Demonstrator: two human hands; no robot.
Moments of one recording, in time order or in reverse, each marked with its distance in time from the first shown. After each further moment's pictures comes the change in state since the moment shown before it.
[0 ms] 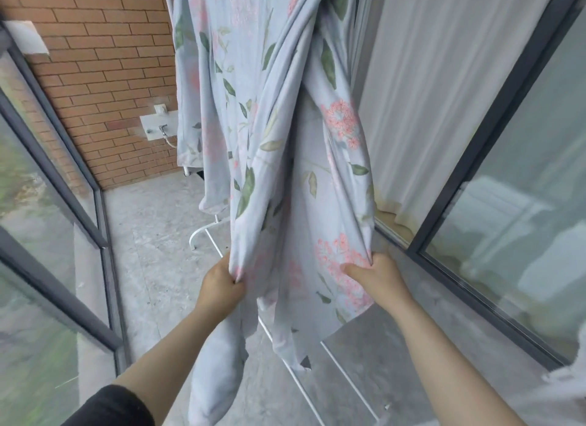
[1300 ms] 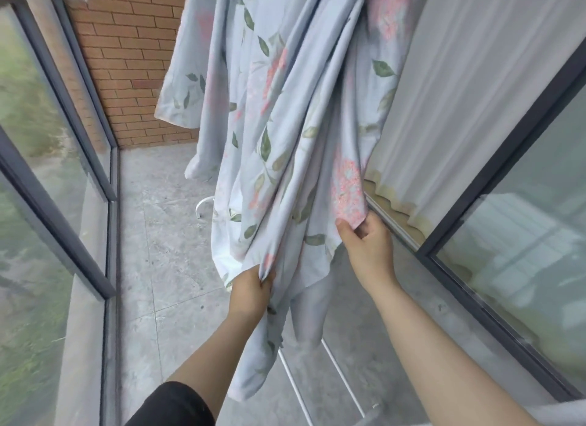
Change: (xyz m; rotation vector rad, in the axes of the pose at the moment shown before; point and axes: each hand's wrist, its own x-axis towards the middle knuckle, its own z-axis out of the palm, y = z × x) left_hand -0.060 -0.073 0.140 -0.153 0.088 -0.105; right_hand -0.017 0.050 0.057 0.202 0.146 -0.319
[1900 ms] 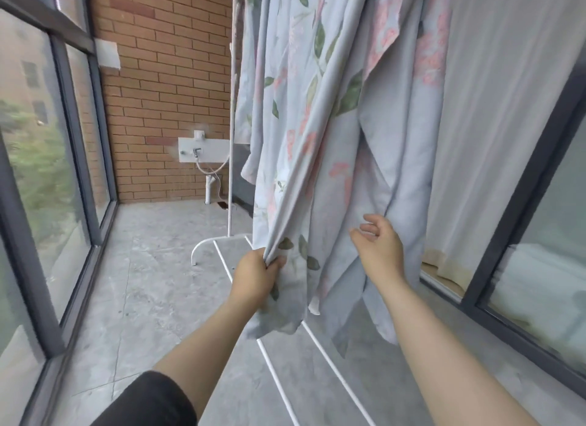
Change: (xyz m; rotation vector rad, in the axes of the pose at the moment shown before) left_hand 0.123 -0.197 0.103 -0.067 0.195 0.319; right_hand 0.020 0.270 0.137 0.002 0.143 -0.170
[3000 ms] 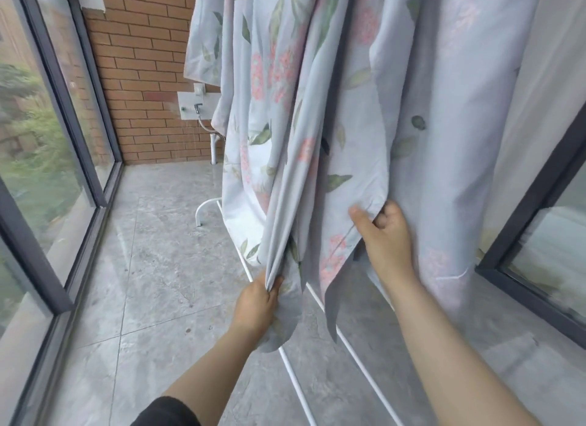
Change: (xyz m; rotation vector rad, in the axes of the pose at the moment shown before) left_hand -0.038 -0.104 0.100 0.076 -0.087 -0.145; right_hand 0.002 0.089 0.012 0.406 -0.116 -0.004
